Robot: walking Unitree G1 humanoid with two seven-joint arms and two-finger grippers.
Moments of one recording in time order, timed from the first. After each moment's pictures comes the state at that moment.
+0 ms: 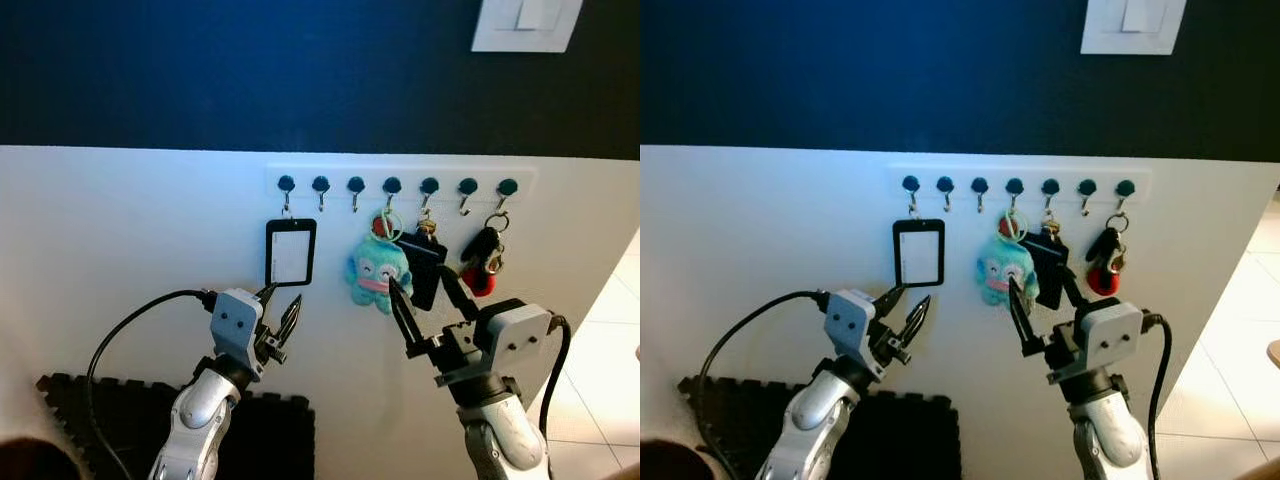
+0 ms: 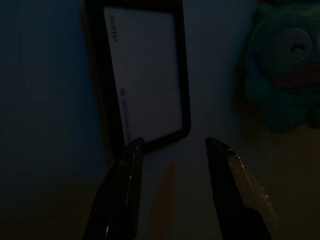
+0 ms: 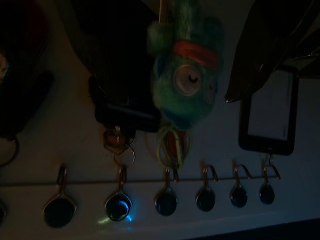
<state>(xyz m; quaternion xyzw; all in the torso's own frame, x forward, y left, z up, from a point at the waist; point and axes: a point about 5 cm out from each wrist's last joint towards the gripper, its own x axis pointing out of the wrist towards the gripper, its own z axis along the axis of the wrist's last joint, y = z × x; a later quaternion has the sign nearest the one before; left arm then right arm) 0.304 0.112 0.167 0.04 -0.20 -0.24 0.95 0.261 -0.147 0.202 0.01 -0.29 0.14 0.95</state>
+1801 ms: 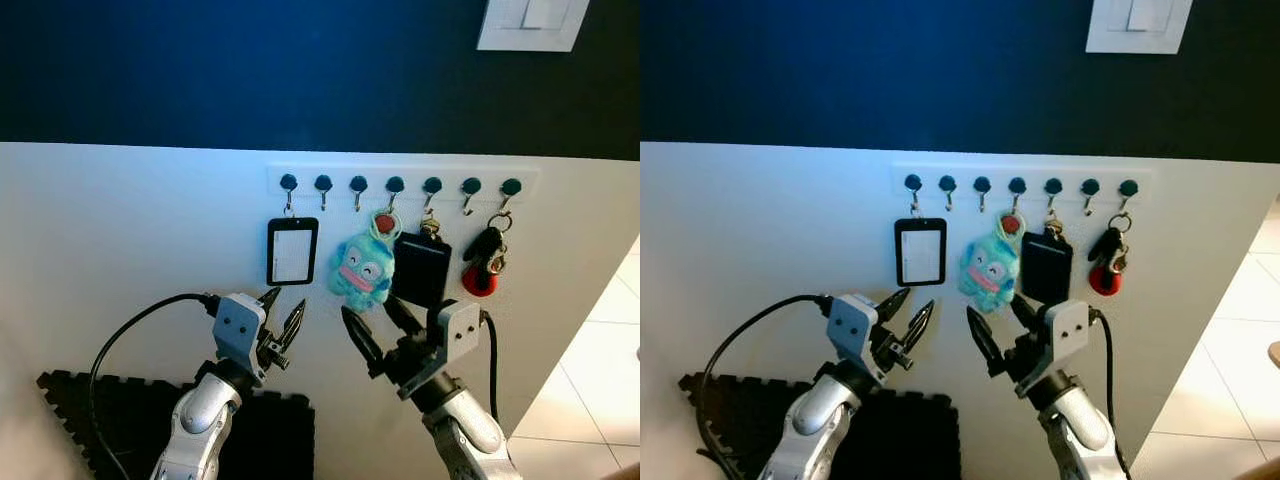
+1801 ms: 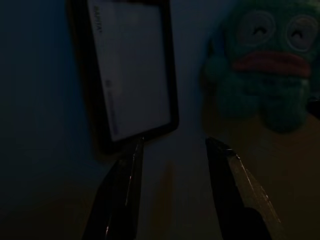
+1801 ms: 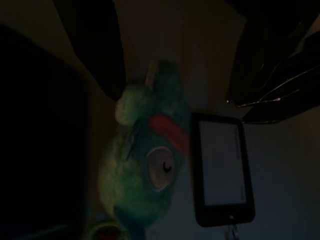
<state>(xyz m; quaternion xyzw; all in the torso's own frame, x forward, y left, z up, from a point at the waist) 0.300 0.110 0.164 0.04 -0.20 -0.25 0.95 0.286 -0.124 0.168 0.08 -0.18 0.25 0.95</state>
